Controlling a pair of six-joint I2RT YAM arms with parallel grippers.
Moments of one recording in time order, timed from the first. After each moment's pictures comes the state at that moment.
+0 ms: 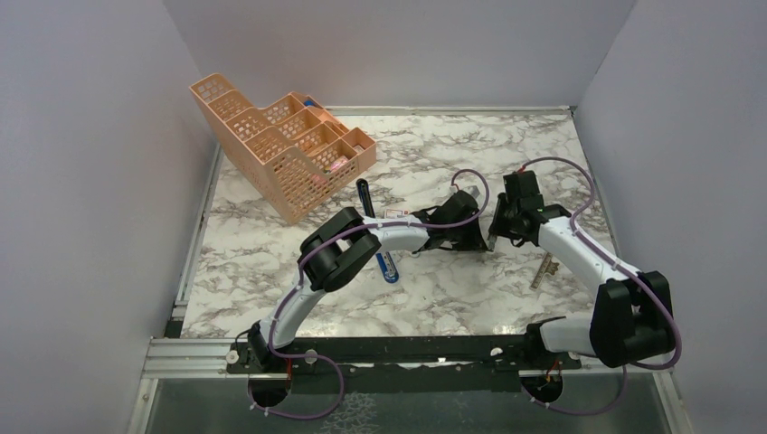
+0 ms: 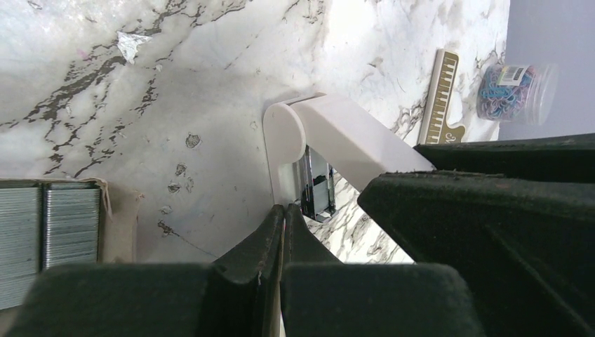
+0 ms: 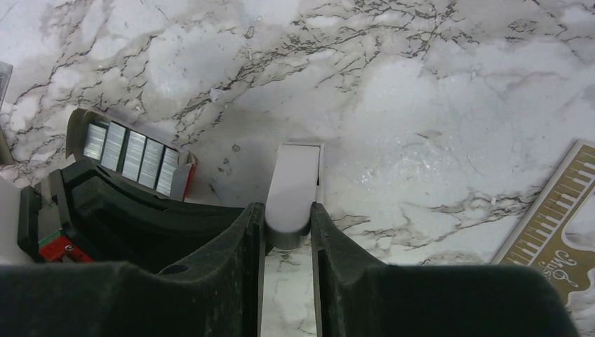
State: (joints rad) left arm -0.98 2.27 1.55 0.07 0.17 -0.92; right arm 0.23 1.31 0.80 -0.46 0.14 0.44
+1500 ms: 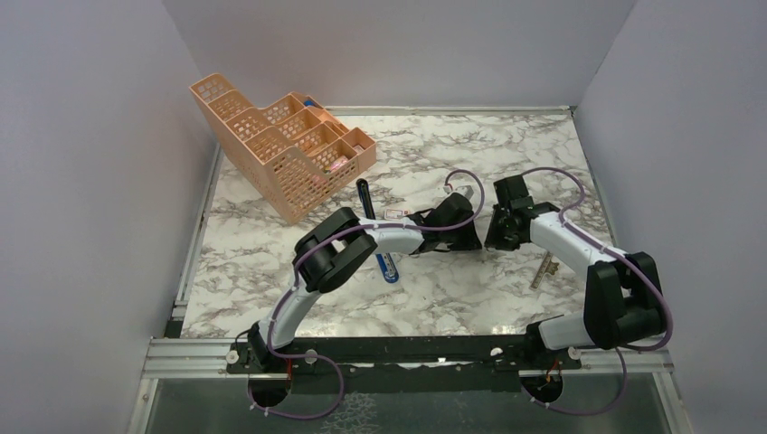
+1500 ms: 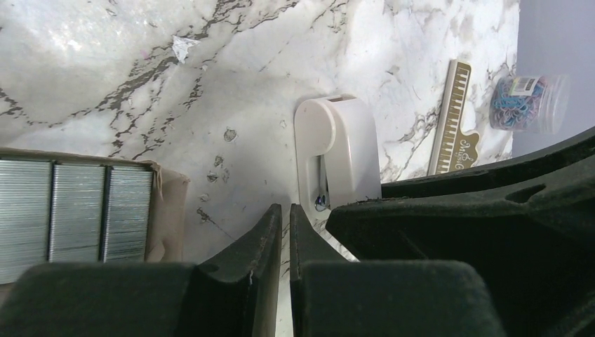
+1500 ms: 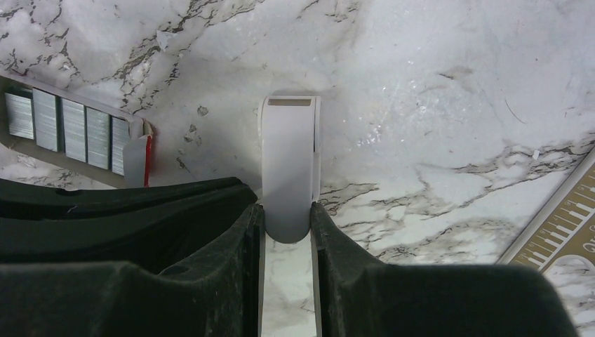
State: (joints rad) left arm -0.98 2.23 1.47 0.13 0.12 -0.90; right arm 0.24 1.41 0.79 -0.53 0.14 0.53
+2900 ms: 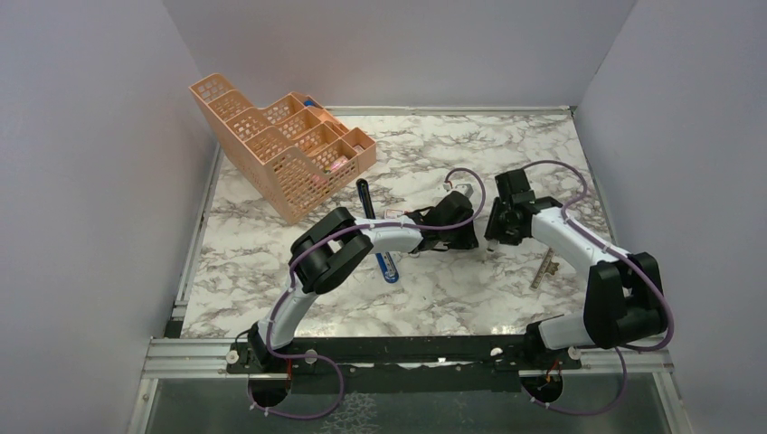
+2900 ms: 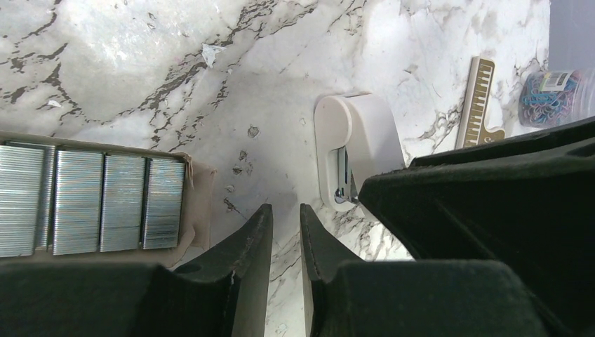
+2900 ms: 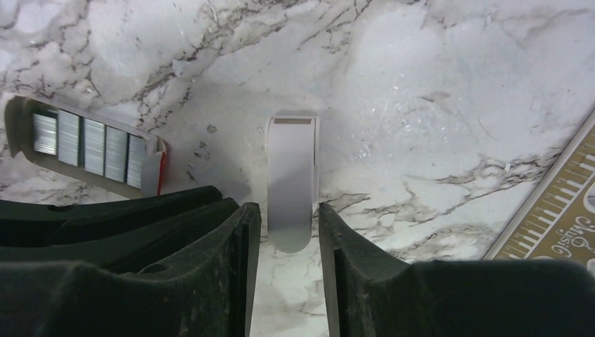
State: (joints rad) left arm -0.98 2.19 1.46 0.07 0.07 -0.82; right arm 0.24 1.40 0.86 -0.57 0.17 0.51
